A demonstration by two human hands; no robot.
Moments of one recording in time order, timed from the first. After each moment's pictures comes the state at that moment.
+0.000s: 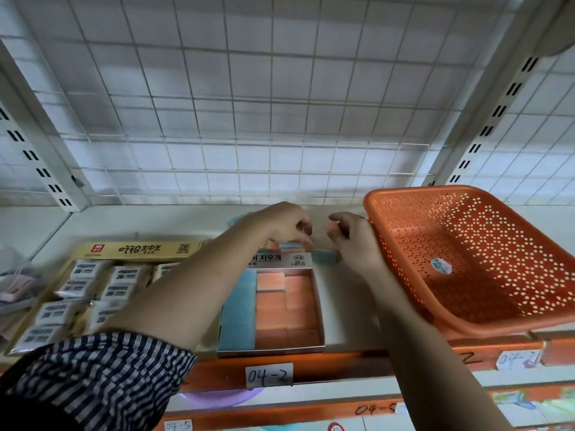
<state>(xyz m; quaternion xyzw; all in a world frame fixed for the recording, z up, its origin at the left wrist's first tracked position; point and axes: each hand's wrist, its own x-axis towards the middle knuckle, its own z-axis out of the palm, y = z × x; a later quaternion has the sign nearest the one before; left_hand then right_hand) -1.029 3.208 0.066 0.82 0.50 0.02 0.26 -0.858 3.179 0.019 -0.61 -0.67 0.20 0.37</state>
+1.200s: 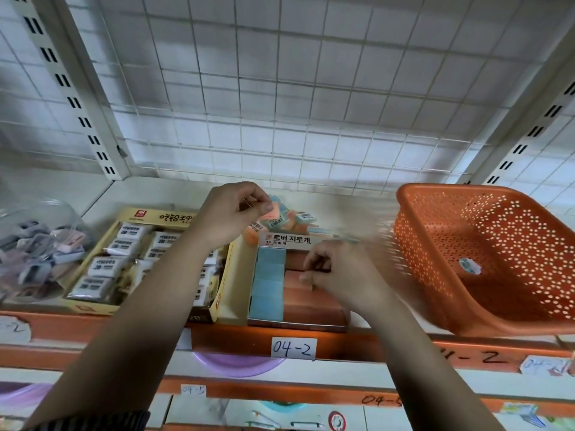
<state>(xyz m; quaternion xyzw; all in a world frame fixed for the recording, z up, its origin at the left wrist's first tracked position) -1.136 3.121 0.064 0.66 0.58 0.39 0.26 -0.916 3.090 0.053 -0.52 -0.79 0.26 0.20</state>
